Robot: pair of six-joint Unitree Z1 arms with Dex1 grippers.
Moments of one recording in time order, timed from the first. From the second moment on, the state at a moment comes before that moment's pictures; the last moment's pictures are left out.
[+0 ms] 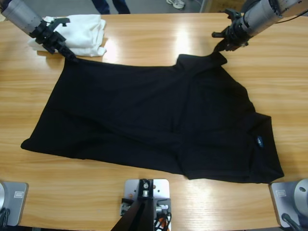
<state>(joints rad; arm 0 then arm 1) -0.09 2.34 -1.92 1.14 -0.41 0.71 0.20 2.11 -1.47 0.57 0.28 0.02</state>
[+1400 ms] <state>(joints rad) -0.15 2.45 -2.17 1.31 -0.22 0.83 0.20 2.12 -1.47 0.57 0.28 0.02</state>
